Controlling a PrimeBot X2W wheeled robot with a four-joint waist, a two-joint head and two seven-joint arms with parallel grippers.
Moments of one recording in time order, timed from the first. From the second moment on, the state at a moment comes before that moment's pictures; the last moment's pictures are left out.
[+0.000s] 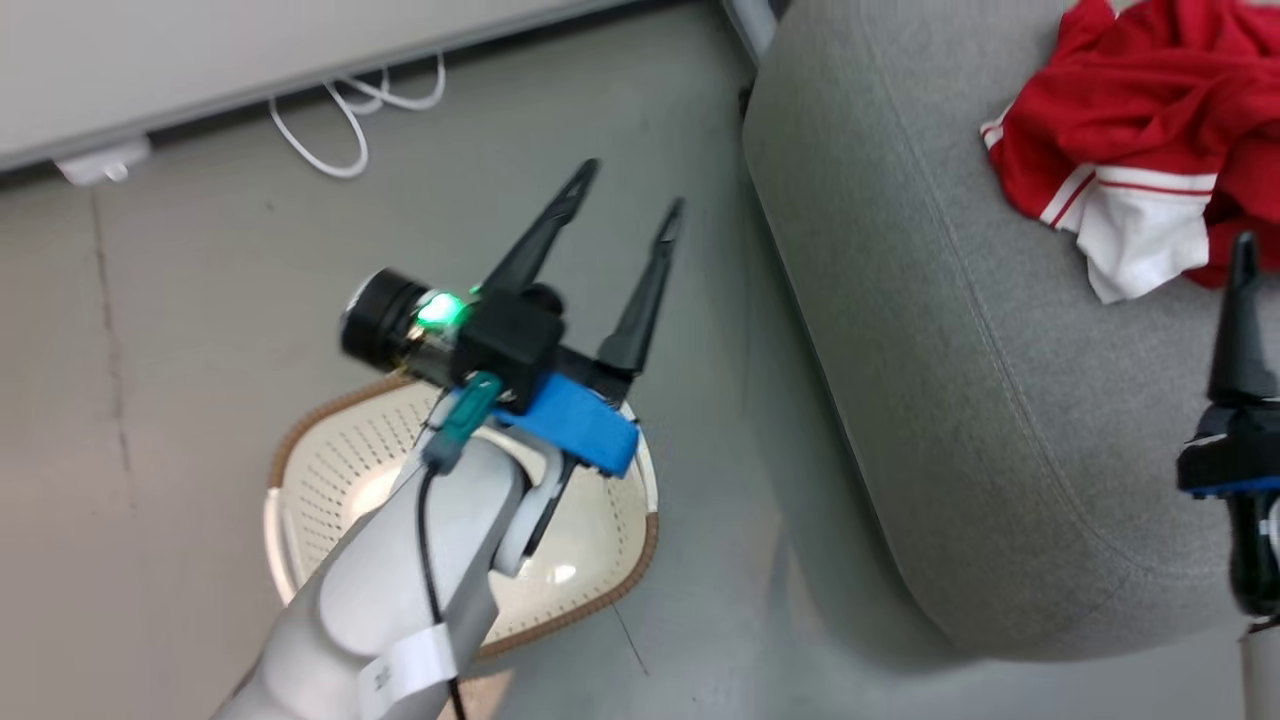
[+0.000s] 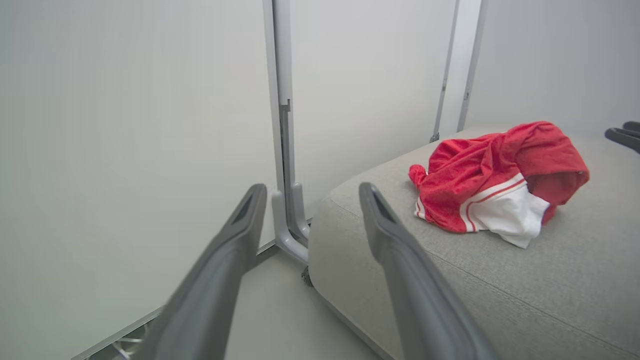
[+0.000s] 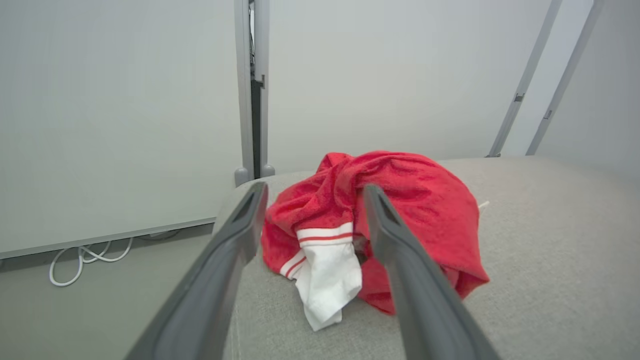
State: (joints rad) left arm -0.68 0.14 -0.69 0.39 -0.35 0.06 -0.26; right arm -0.37 -0.22 -0.26 0.28 0.17 0.13 -0.26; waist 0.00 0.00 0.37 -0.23
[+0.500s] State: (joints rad) left arm -0.39 0.14 -0.33 0.24 -0.25 0.06 -0.26; right arm -0.29 -0.16 -0.09 0.14 0.14 0.13 -0.26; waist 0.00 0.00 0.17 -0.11
